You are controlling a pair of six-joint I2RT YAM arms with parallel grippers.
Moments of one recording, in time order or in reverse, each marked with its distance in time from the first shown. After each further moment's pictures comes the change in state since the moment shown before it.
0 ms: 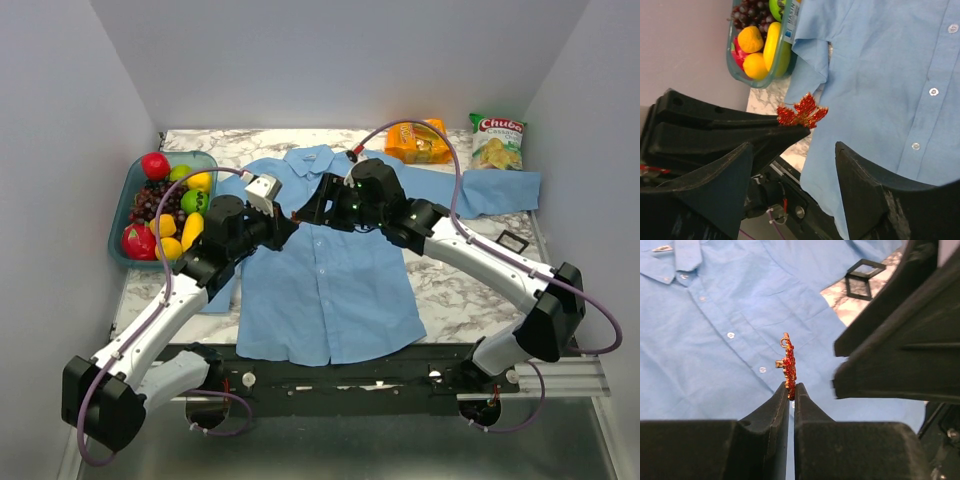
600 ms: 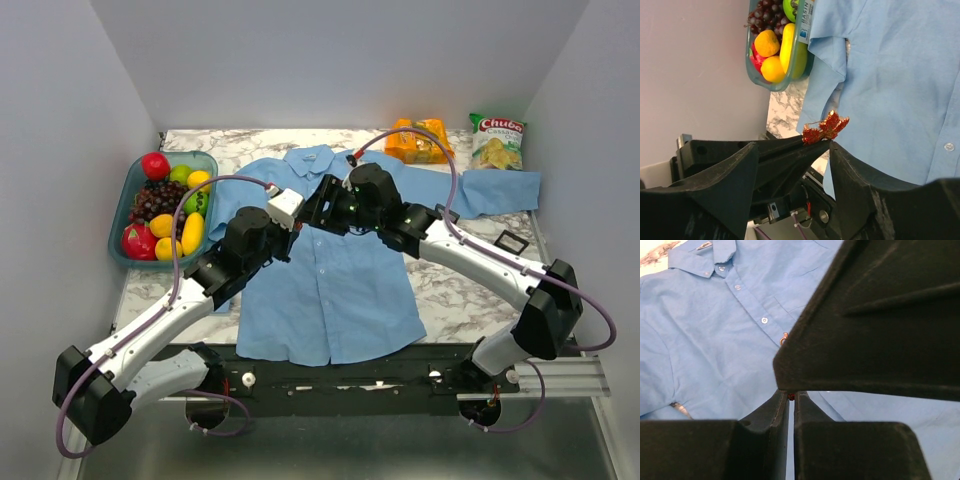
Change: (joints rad) left arm -0.205 -0.005 0.019 -0.119 -0.350 0.190; right arm 0.002 -0.003 -0.065 0.115 -0.027 0.135
